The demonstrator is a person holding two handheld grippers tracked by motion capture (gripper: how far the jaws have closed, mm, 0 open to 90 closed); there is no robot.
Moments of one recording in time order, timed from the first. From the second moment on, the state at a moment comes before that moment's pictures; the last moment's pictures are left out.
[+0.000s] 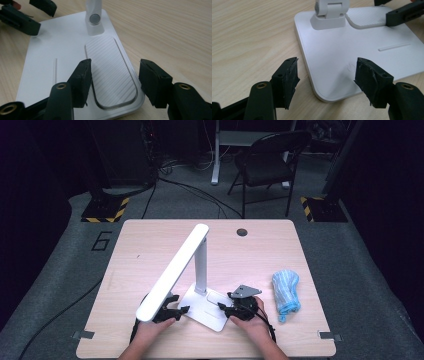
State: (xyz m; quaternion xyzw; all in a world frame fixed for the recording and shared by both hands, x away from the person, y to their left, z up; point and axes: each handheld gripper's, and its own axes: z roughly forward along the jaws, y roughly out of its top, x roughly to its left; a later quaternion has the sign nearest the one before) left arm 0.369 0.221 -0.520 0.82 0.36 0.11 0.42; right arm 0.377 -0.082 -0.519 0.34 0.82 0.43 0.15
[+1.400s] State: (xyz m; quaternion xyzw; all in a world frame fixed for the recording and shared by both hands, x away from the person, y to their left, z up) left arm 0.393 0.200 -0.492 0.81 0.33 0.10 0.48; right arm 0.332 -0.088 -0.500 0.34 0.83 0.41 0.17
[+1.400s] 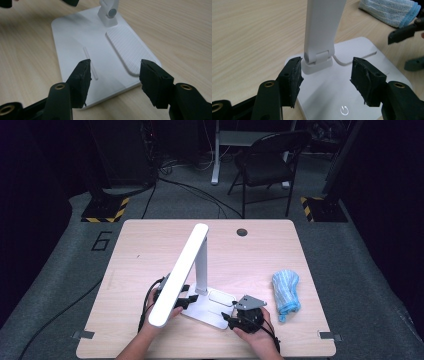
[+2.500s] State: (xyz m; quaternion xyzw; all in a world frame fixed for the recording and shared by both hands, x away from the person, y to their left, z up) left arm 0.423 0.177 -0.474 0.81 0.31 0.11 0.48; right arm 0.316 -0.080 -0.524 0.33 0.84 0.40 0.16
